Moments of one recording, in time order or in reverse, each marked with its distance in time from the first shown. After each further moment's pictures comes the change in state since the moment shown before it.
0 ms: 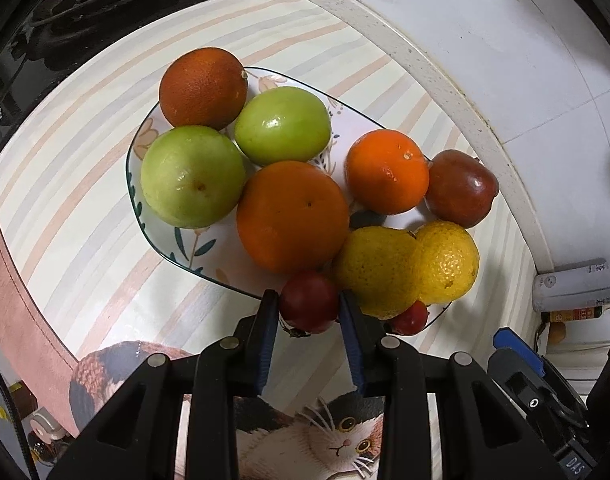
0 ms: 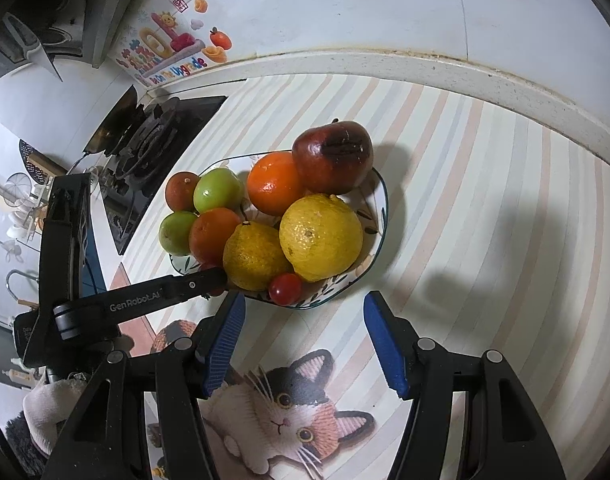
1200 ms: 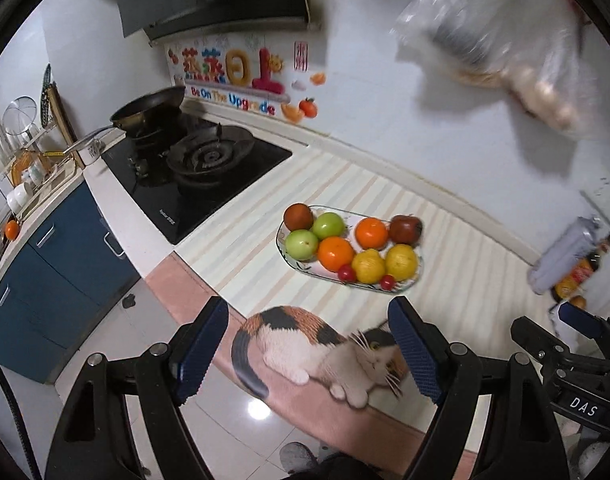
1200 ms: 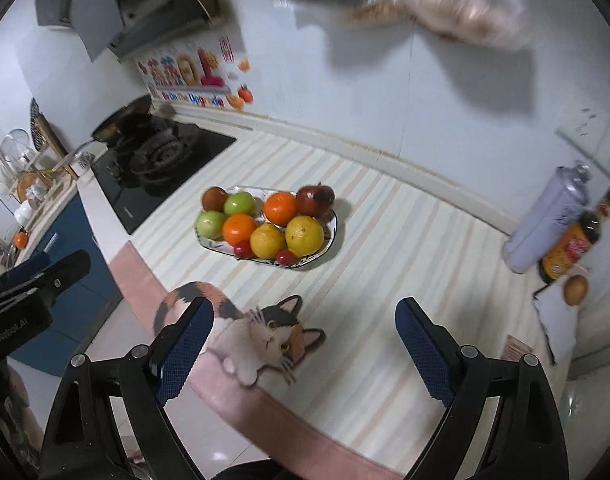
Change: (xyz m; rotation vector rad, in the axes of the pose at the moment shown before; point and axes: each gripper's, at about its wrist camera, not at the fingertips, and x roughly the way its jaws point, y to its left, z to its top) left arm -0.270 -0.049 -0.155 0.179 -0.464 0.272; right arm -0.238 0.094 -0.094 -0.179 -0.199 -0.257
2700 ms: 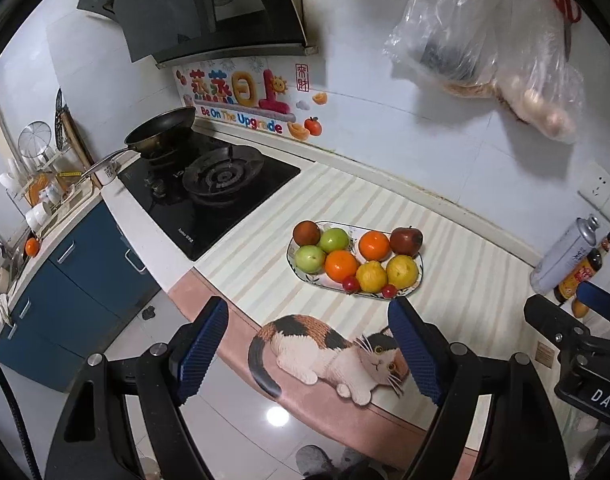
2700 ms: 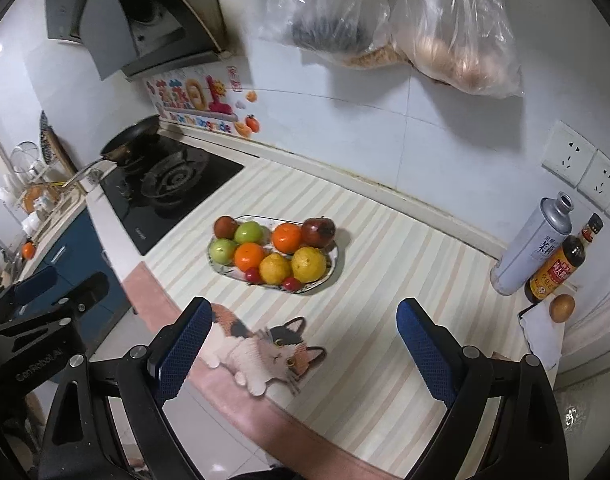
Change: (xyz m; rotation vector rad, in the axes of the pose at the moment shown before) left arm -0.020 -0.019 0.017 0.038 -0.019 0.074; right arm -0.007 -0.001 0.043 -0.008 -0.019 -0.009
